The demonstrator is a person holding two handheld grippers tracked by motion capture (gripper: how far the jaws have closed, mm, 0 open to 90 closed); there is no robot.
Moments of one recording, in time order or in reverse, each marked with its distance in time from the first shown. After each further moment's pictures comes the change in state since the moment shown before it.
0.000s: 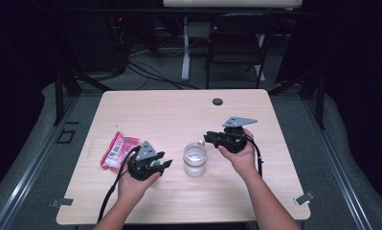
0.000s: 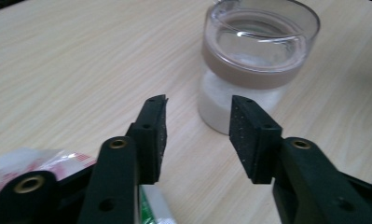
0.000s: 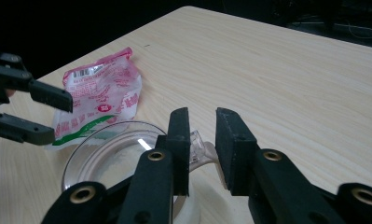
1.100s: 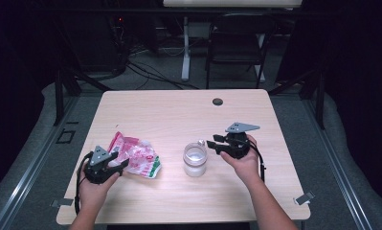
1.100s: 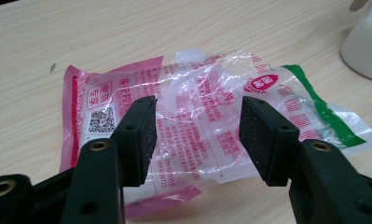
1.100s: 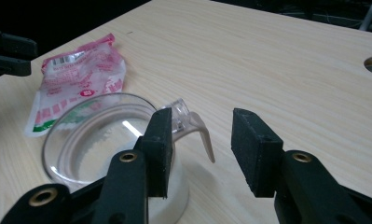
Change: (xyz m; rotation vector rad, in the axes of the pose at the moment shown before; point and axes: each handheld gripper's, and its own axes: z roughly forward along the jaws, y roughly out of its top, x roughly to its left) left arm 0.078 -0.077 -0.049 0.005 0.232 -0.152; right arm 0.001 -0.019 -0.007 0.027 -0.077 0.021
